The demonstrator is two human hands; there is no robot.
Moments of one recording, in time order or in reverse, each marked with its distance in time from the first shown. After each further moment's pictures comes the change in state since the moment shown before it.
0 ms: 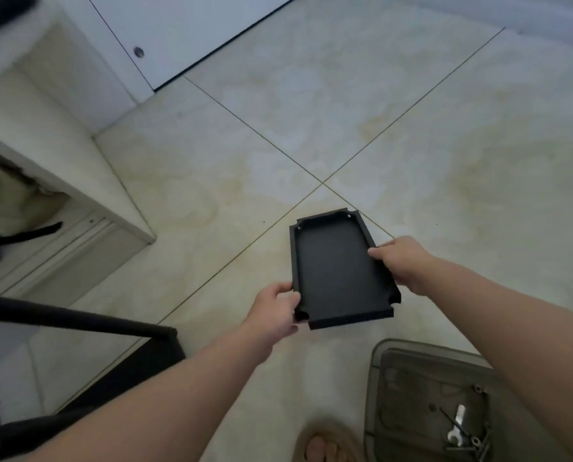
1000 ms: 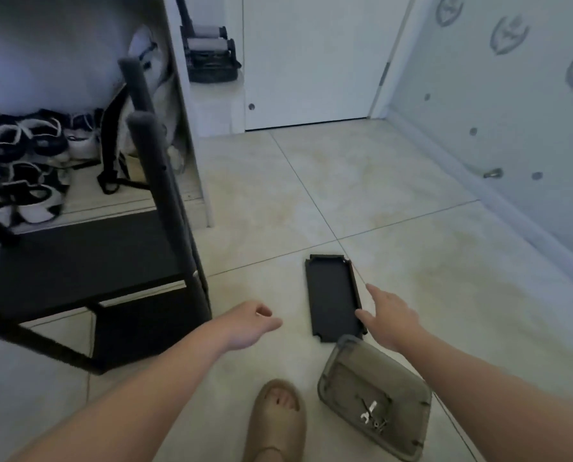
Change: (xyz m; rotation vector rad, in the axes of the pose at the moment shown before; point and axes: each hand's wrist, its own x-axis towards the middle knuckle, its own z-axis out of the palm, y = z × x) left_hand -0.202 -0.062 -0.098 0.328 0.004 0.218; right_hand -0.259 -0.018 -0.021 -1.187 0.103 -0.514
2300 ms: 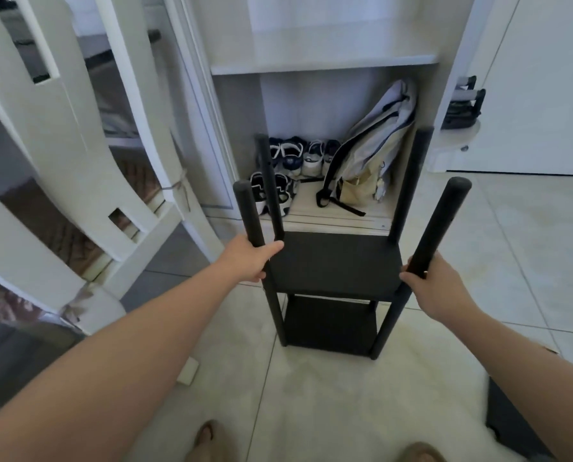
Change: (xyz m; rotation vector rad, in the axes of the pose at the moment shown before) left_hand -0.190 -0.149 -0.239 -0.422 0.859 -0.264; right_hand -0.017 -0.308 -0.044 0.596 0.020 -0.511
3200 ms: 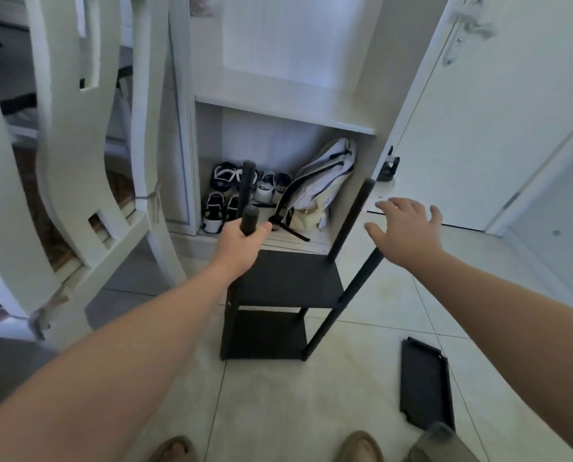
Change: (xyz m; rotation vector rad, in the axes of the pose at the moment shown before) left_hand -0.041 0.020 -0.039 -0.471 0.031 0.453; right_hand -0.056 -0.158 -0.062 -0.898 0.310 -0.246
